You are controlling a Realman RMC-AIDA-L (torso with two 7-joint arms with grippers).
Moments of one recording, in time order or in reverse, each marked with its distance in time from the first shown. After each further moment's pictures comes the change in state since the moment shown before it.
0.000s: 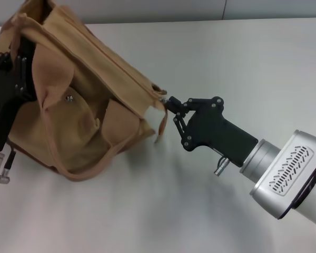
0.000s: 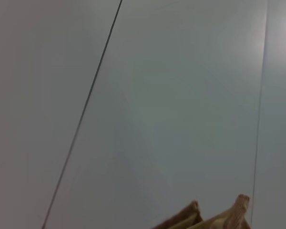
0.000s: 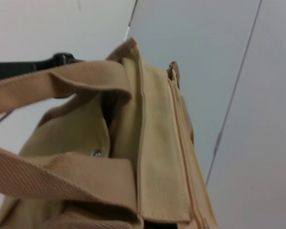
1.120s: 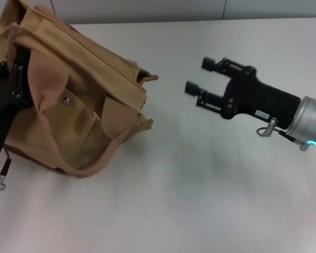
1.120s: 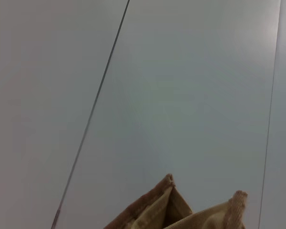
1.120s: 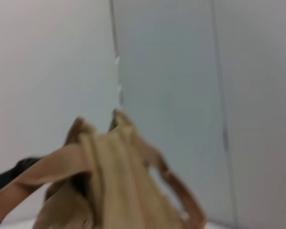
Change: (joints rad) left arm 0.026 0.002 0.000 0.012 0.003 -0.031 -0.014; right arm 0.081 -0.011 0.052 -0.483 -0.311 -0.215 0.918
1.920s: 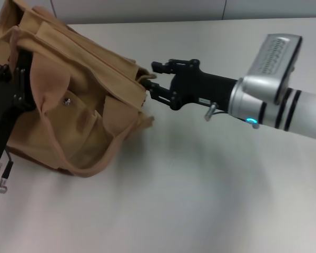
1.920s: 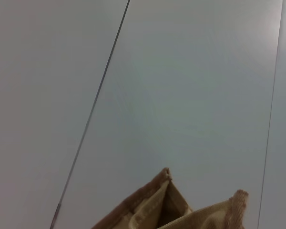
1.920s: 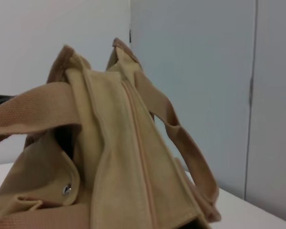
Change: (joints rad) left arm 0.006 -0.003 0.005 -0.005 0.000 -0.004 0.000; right arm 0.198 0.011 -0.102 0.180 0.096 0.368 -0.116
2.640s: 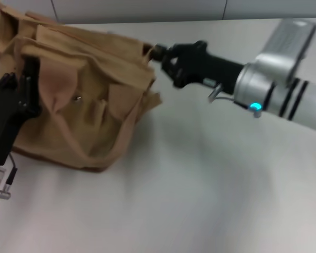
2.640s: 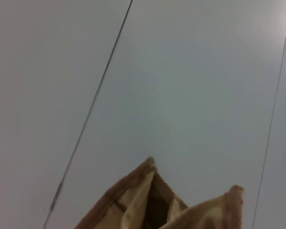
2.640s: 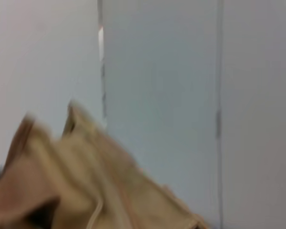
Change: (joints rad) left arm 0.003 0.000 0.023 -0.005 0.009 -0.039 -0.034; right arm -0.015 -0.007 0.134 -0.030 0.006 -0.067 0.076
